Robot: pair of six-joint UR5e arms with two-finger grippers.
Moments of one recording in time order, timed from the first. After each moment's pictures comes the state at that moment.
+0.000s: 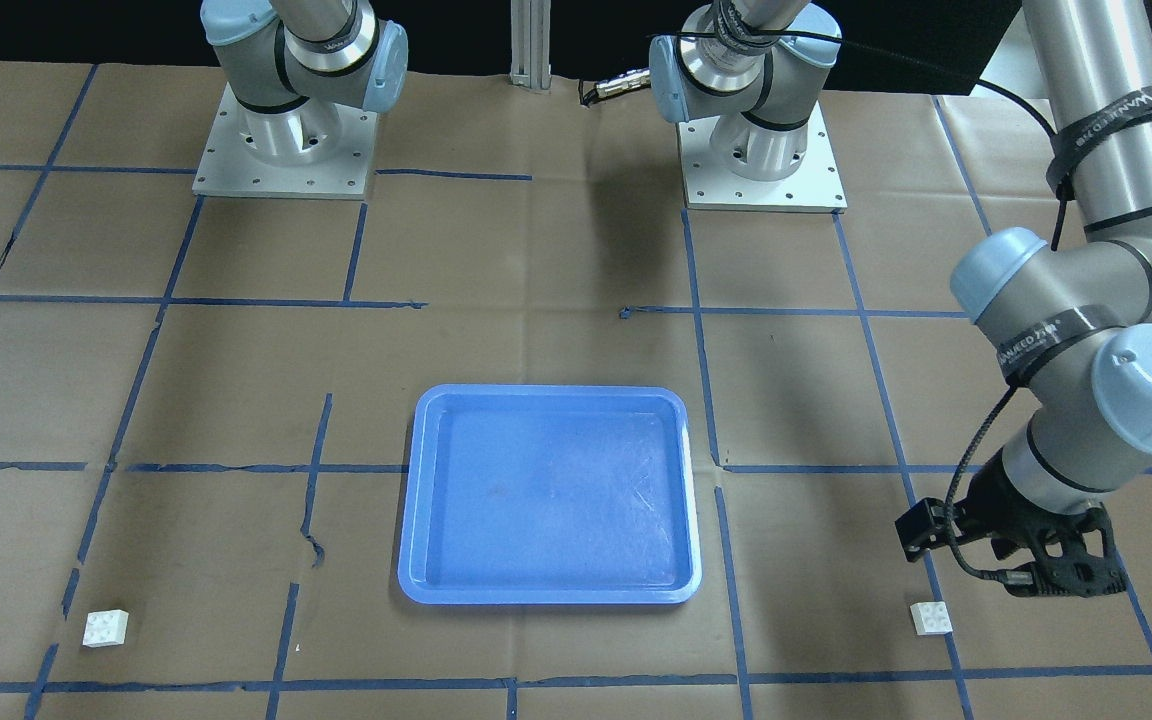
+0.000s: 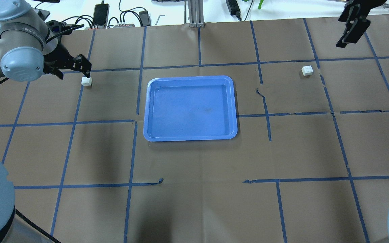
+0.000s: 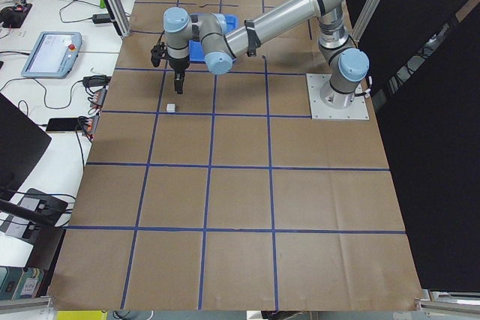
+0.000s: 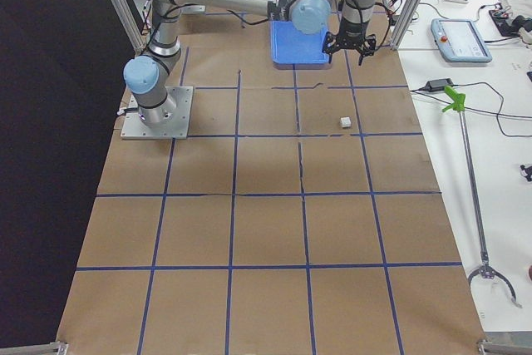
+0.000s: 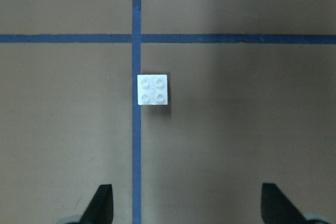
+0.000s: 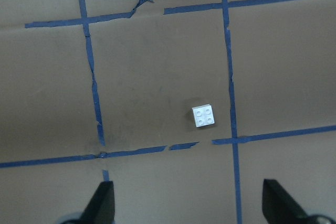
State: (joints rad) left arm -1.29 -2.09 -1.51 -0.99 1.58 0.30; right arm 1.28 -1.13 1.11 -1.58 -1.51 -1.84
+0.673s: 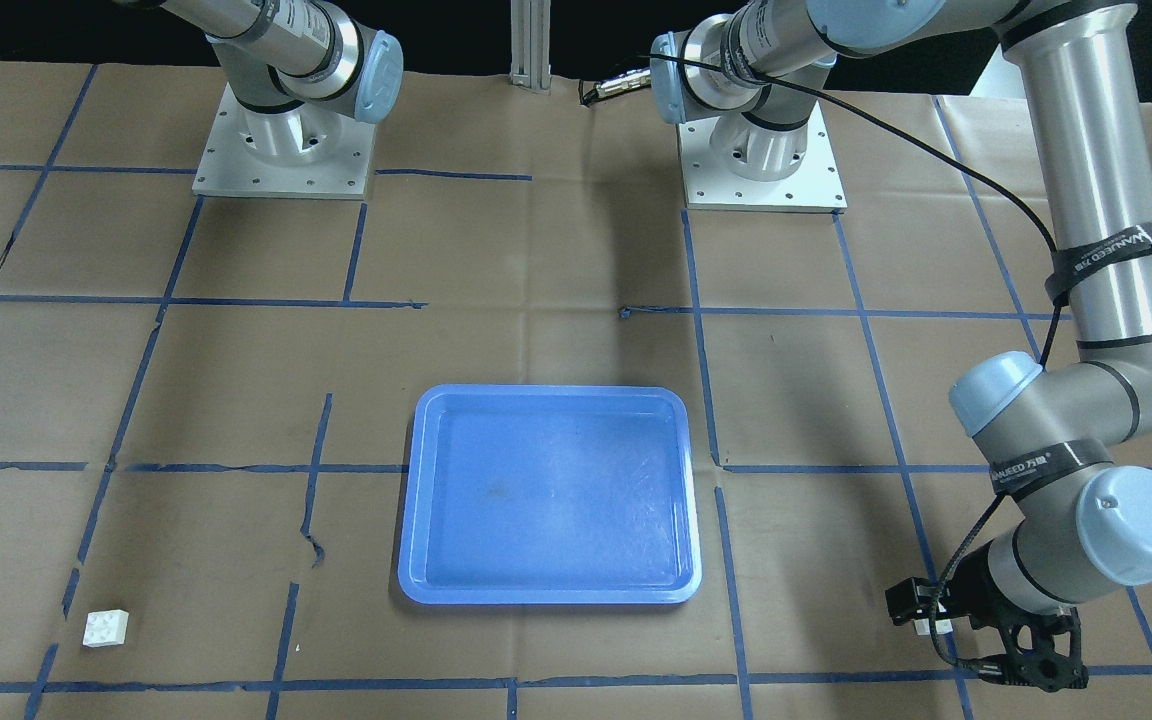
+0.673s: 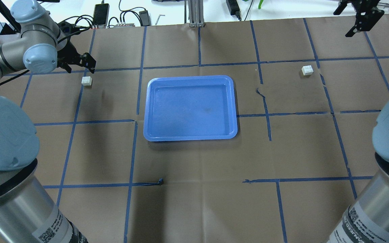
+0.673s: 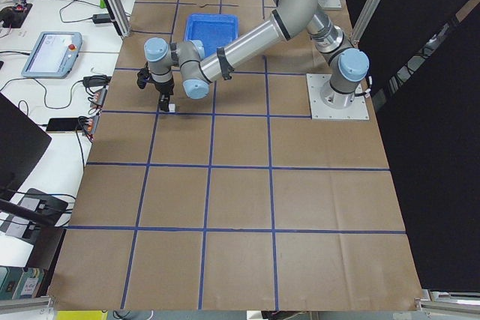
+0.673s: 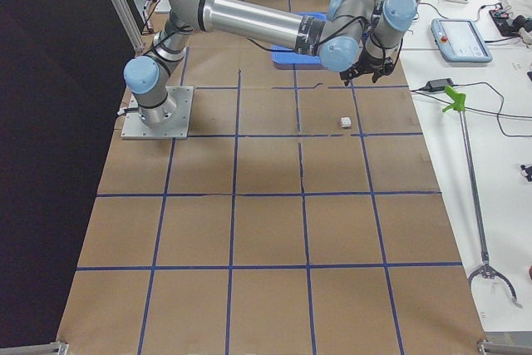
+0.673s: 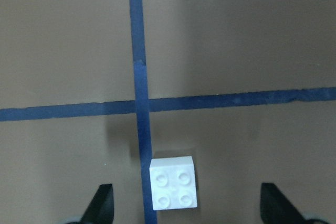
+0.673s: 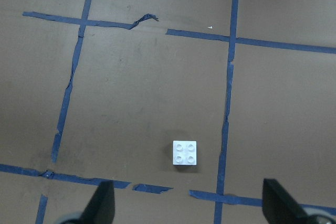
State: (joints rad) left arm -1.29 -2.29 -1.38 -0.99 1.56 0.36; right arm 1.15 -0.90 0.99 -1.46 -1.23 -2.17
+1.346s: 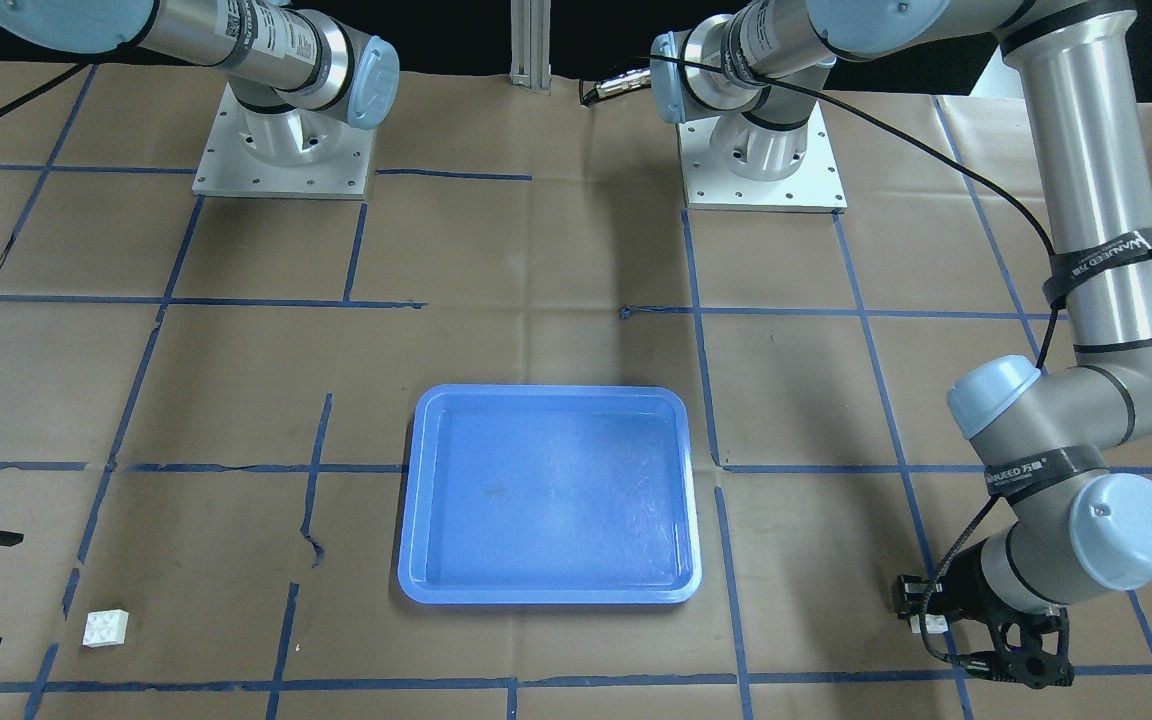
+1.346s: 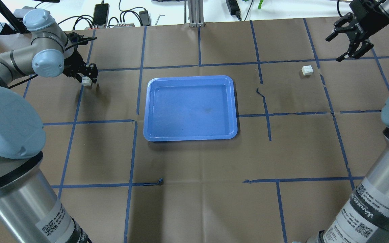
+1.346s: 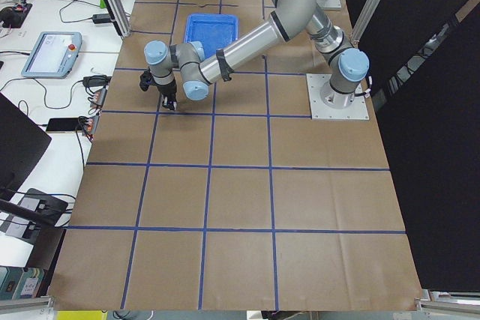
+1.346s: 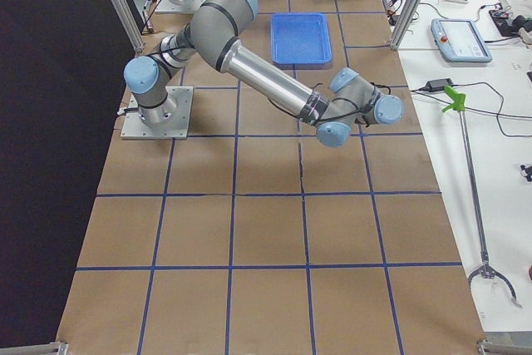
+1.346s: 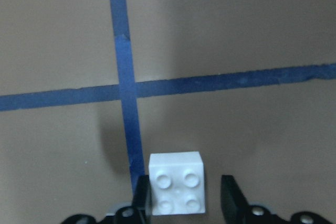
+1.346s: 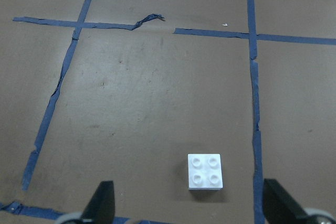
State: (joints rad) left arm -1.29 -2.28 -1.38 -1.05 1.57 0.38; right arm 1.09 -0.77 1.09 -1.48 -1.08 -2.27
